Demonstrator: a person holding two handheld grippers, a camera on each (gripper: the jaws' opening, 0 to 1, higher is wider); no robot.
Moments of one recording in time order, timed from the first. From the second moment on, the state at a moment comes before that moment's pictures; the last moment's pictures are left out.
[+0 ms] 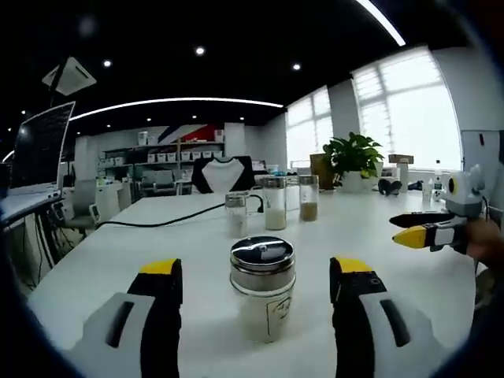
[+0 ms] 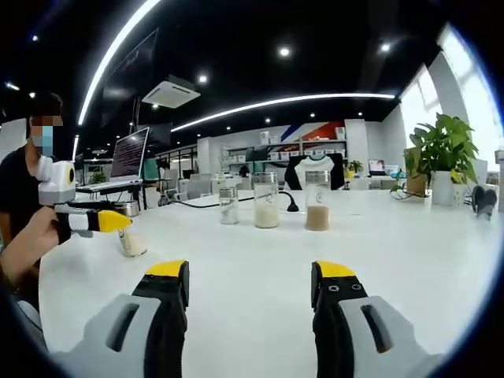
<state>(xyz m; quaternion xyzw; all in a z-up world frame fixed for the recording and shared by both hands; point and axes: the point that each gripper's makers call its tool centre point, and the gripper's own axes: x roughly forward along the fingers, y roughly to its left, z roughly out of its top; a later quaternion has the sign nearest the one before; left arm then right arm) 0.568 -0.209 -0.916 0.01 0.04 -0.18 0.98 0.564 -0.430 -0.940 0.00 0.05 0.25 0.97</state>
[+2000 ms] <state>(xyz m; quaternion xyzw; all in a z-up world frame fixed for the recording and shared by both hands) 0.706 -0.274 -0.839 -0.01 -0.02 -0.08 1.00 0.563 -0.487 -0.912 0.02 0.02 0.22 0.97</state>
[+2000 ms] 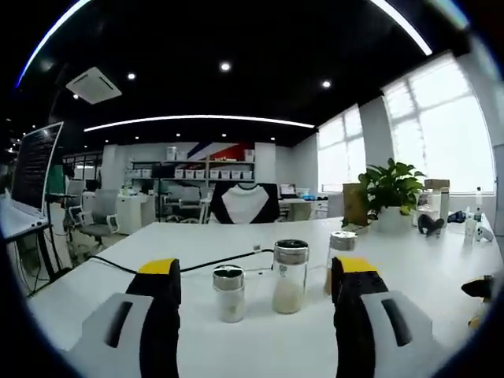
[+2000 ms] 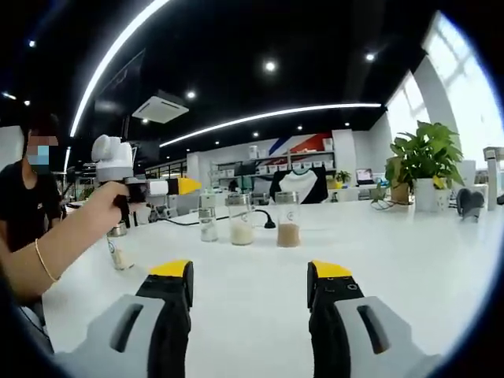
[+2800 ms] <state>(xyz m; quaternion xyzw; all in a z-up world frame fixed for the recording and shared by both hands) 0.785 -0.243 -0.888 -0.01 0.01 -0.02 1.00 0.577 -0.495 -0.907 0.01 0.02 0.20 0.98</state>
